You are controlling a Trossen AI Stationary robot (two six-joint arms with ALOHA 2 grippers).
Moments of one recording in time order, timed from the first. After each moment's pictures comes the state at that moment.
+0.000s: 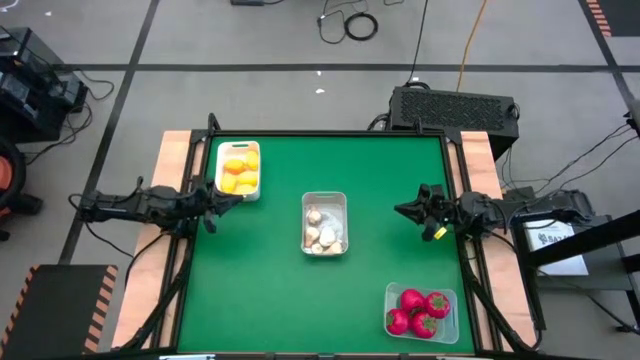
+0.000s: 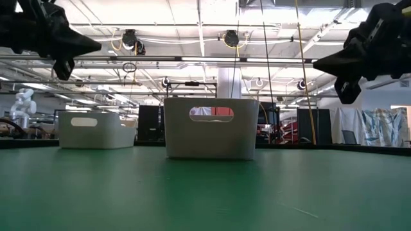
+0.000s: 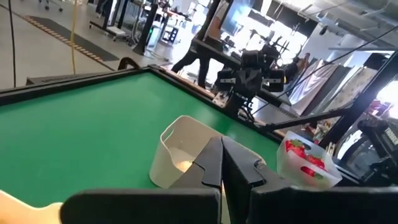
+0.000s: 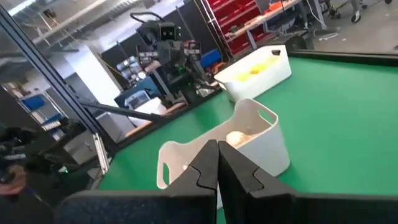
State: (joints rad) left arm -0.12 0.00 0.17 -0.21 -0.32 -0.46; right arm 0.06 0.27 0.02 0.23 0.18 0.55
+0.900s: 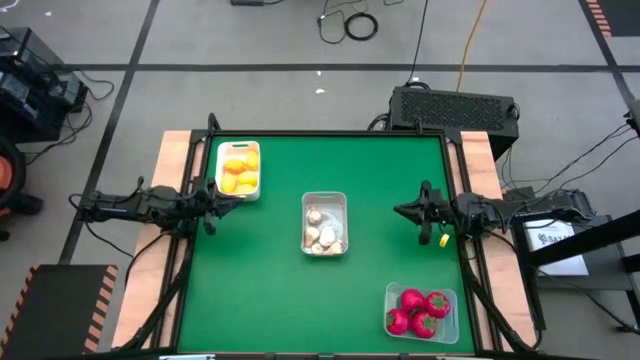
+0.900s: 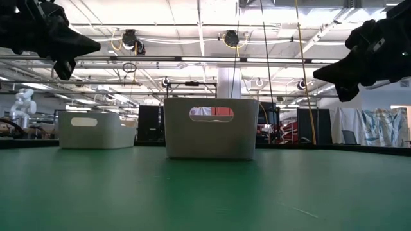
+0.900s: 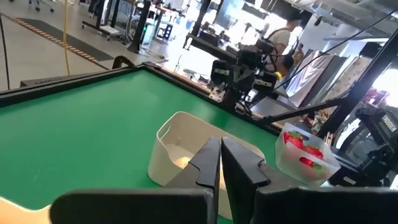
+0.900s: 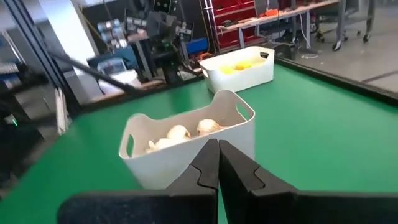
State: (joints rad) left arm -0.12 0.00 0.17 -0.21 -0.29 -0.43; right arm 0.06 0.28 0.02 0.17 0.21 0.29
